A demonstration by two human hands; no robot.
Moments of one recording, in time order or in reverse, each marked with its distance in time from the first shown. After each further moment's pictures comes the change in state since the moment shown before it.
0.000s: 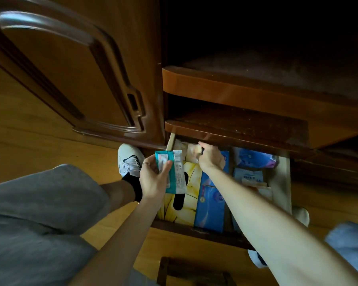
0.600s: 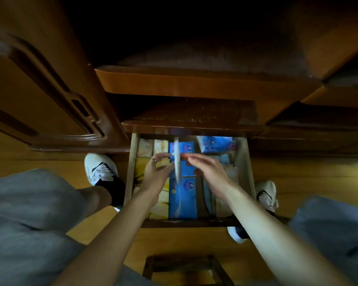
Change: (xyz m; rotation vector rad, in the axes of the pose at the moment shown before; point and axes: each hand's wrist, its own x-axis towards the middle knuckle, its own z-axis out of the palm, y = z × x) left_hand -0.030 -0.015 0.075 0.094 -0.413 -0.044; right_hand -0.097 0.095 -0.085 1.027 -0.351 -0.025
